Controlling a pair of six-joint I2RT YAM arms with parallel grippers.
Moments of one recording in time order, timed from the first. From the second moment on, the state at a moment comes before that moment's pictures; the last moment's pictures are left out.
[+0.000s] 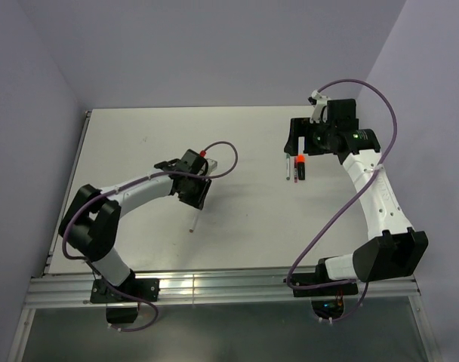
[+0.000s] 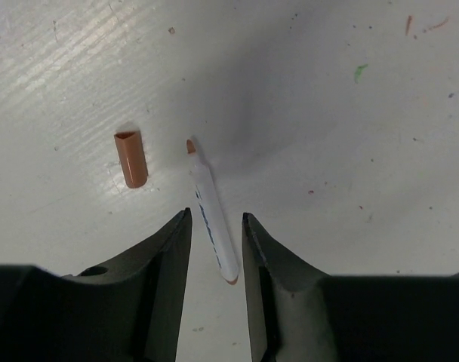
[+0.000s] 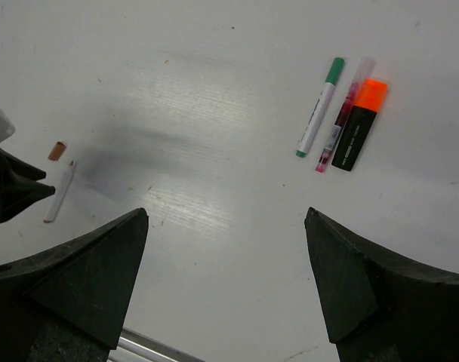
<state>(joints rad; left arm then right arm) -0.62 1.62 1.07 -0.57 0.09 -0.18 0.08 1.35 1.43 -0.83 -0.27 0.06</state>
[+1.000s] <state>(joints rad) -0.68 1.65 1.27 -0.48 0.19 -0.23 0.08 1.31 1.42 -0.81 -0.53 -0.06</state>
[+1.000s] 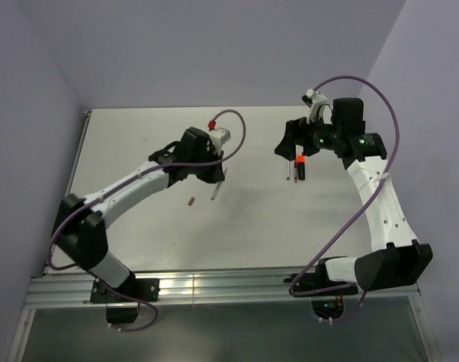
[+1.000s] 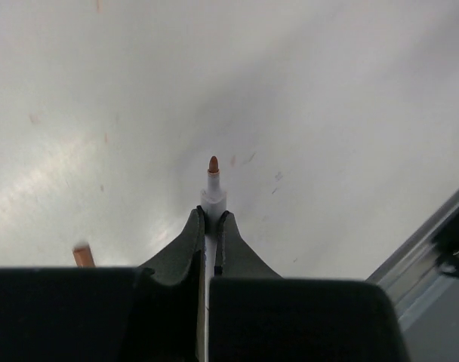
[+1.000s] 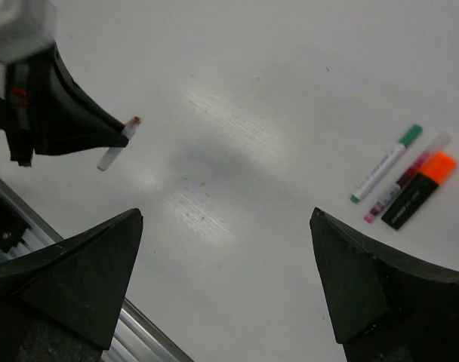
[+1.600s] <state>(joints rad) -0.49 1.18 1.20 0.11 0.36 -0.44 0.15 1.18 1.29 -0.39 -0.94 0.09</state>
